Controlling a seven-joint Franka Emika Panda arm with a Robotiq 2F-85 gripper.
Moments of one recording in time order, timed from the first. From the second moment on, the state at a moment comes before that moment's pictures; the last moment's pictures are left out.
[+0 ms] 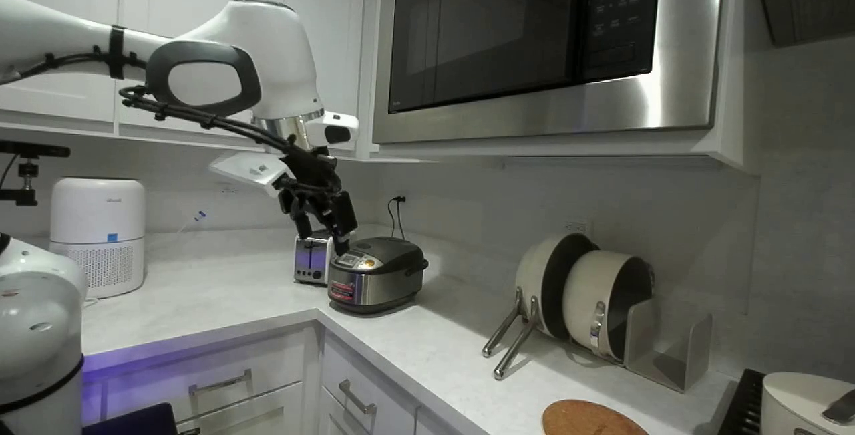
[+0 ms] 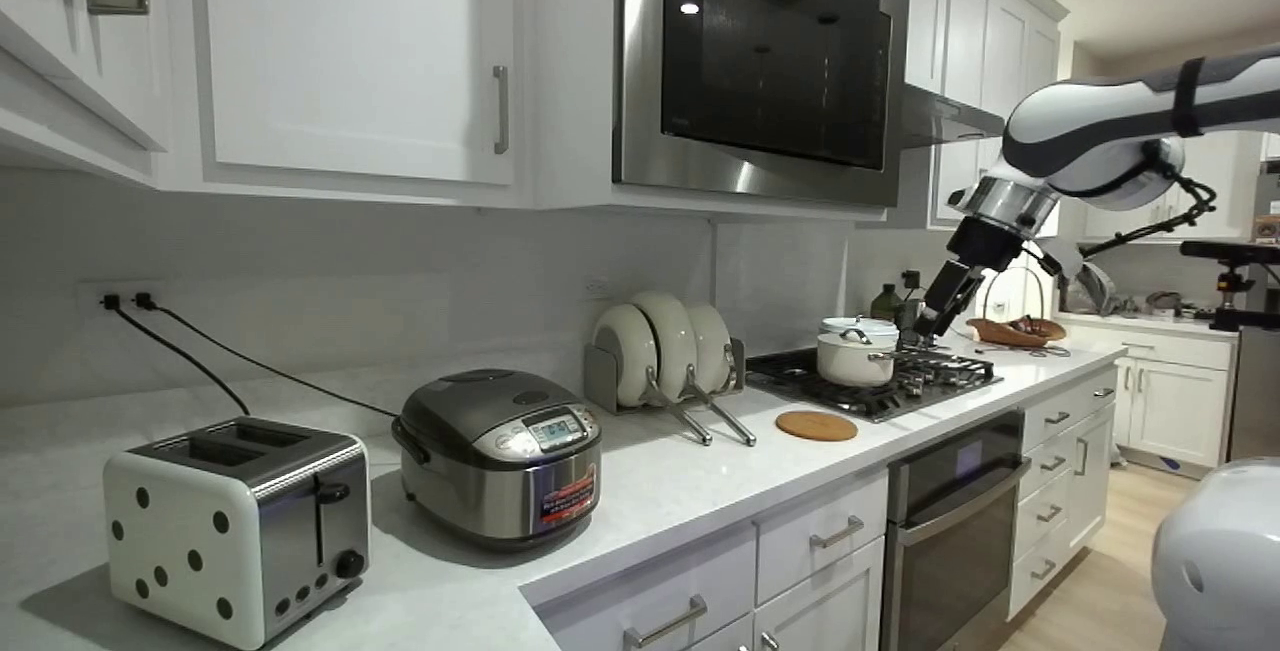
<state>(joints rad) -0.04 -0.89 -0.50 -2.46 -0.06 1.94 -0.63</state>
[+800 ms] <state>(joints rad) -0.04 -0.86 -0.53 -2.25 -0.09 2.10 -0.69</state>
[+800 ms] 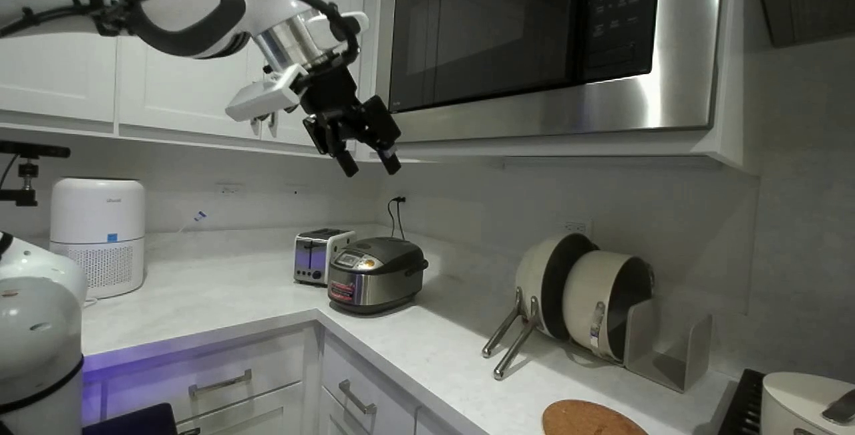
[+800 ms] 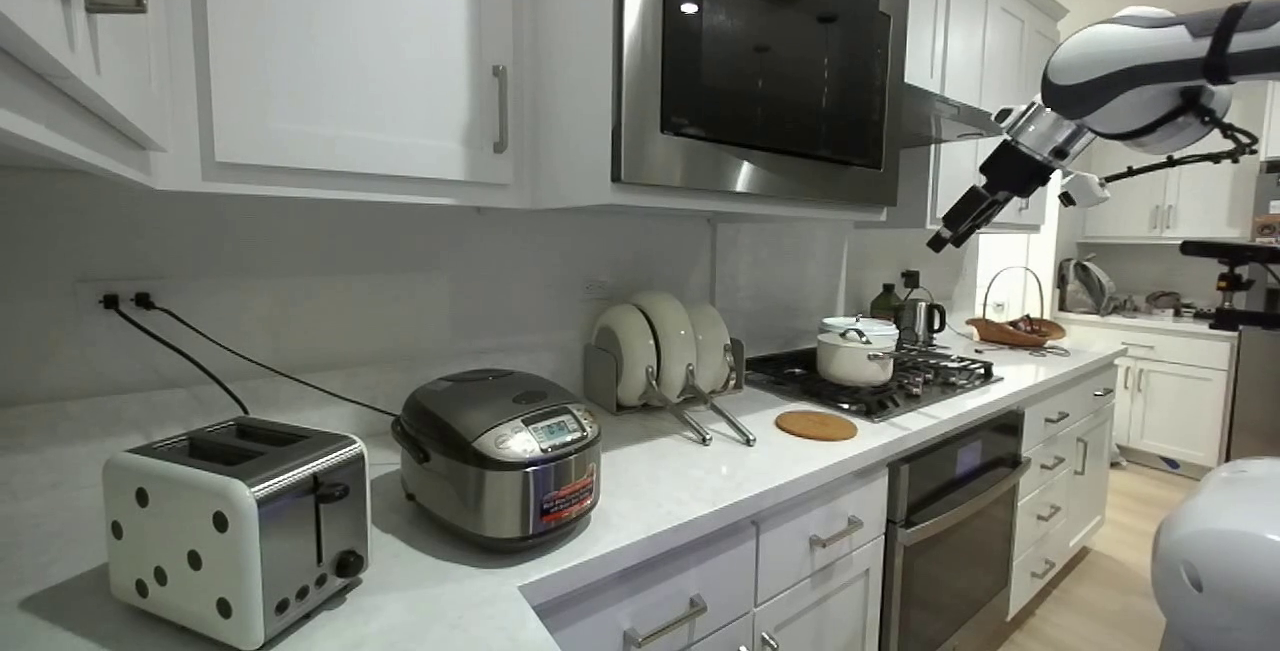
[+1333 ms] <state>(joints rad) 0.00 -0.75 -0.64 -2.02 -0.09 2.15 -0.77</state>
